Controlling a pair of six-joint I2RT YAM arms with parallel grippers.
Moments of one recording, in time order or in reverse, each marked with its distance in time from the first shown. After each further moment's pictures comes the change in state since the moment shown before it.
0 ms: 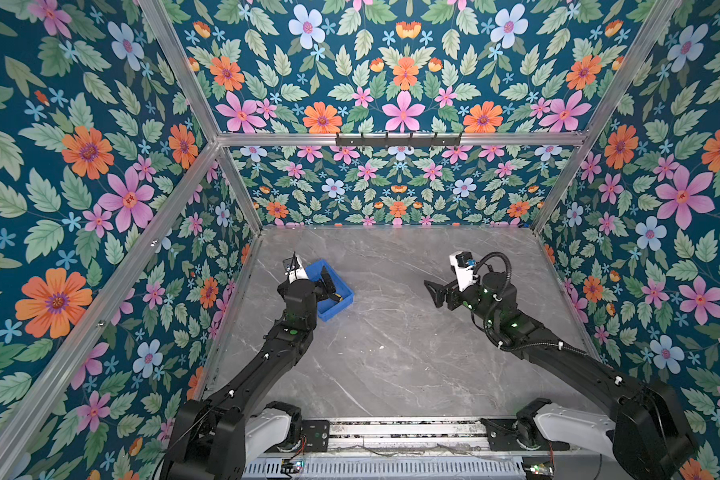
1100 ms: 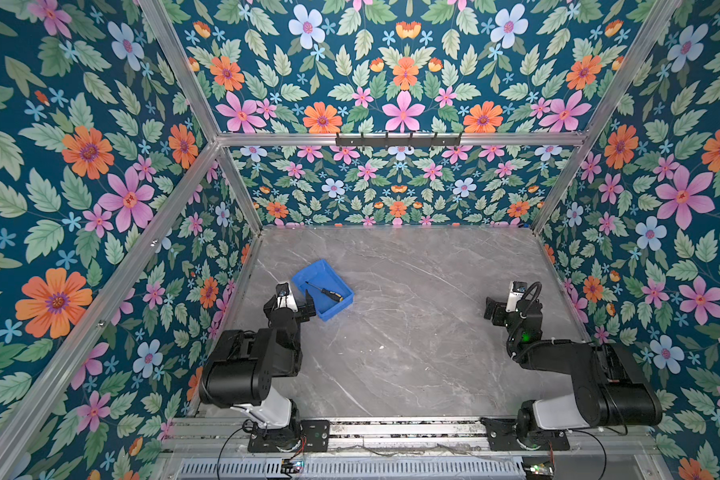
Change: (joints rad) left arm 0.300 0.515 -0.303 0.863 0.238 0.266; right arm -0.463 0.297 -0.371 0.463 0.161 0.032
